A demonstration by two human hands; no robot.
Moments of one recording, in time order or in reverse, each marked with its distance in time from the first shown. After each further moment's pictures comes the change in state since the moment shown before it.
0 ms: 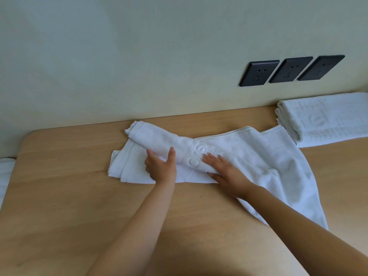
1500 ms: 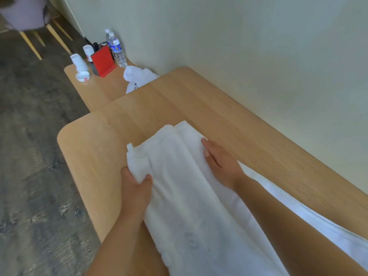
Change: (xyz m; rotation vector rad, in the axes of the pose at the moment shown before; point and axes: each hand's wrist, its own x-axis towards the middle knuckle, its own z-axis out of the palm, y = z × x) left_hand -0.098 -0.140 -0.098 -0.490 0.817 -0.275; right_hand 0.149 -0.093 0.114 0.002 -0.515 -0.596
